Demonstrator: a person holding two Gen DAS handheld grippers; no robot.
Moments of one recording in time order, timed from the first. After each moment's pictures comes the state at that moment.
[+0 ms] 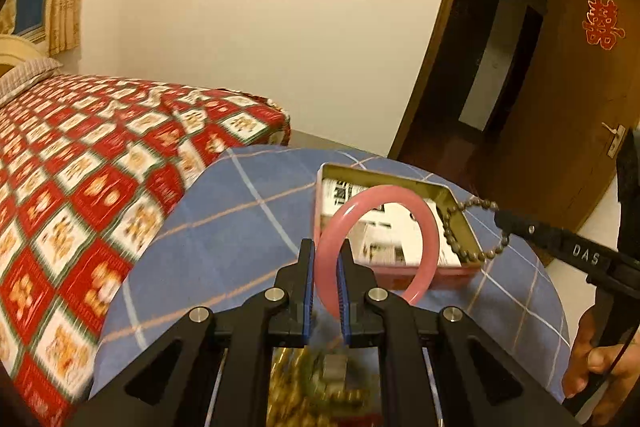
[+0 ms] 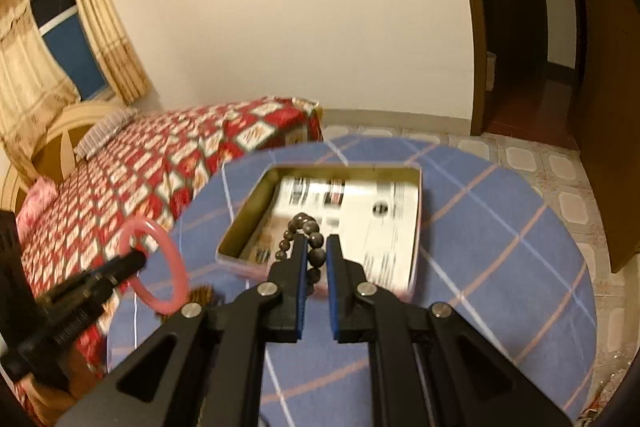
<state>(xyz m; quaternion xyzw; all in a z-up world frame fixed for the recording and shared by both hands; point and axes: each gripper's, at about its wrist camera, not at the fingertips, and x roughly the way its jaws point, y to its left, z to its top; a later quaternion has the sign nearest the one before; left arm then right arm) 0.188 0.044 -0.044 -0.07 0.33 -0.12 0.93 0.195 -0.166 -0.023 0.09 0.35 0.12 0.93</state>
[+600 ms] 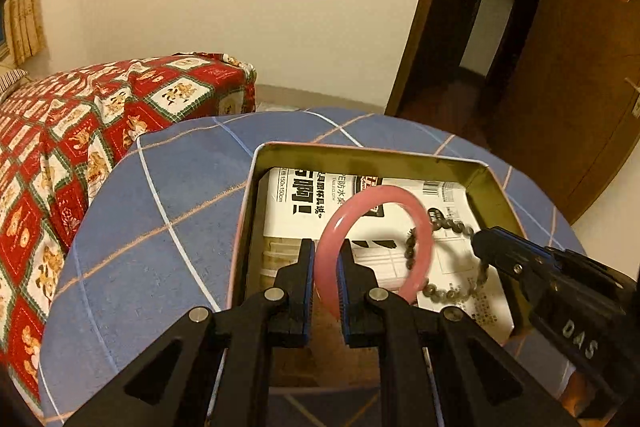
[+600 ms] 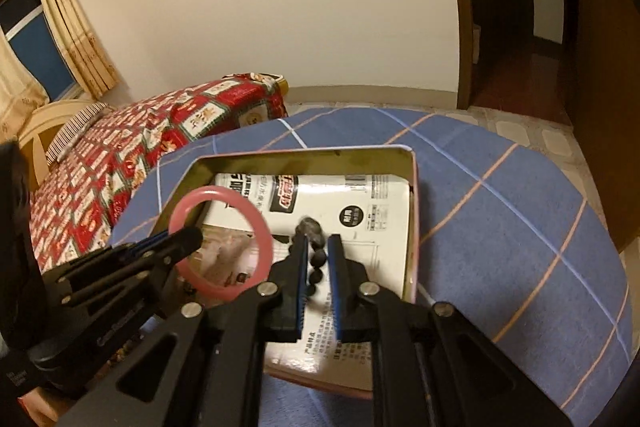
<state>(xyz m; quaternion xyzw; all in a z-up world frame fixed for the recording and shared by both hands) 0.292 -0.034 -0.097 -0.01 0.41 -0.13 0.90 0.257 -0.179 -0.084 0.10 0.39 0.08 0.91</state>
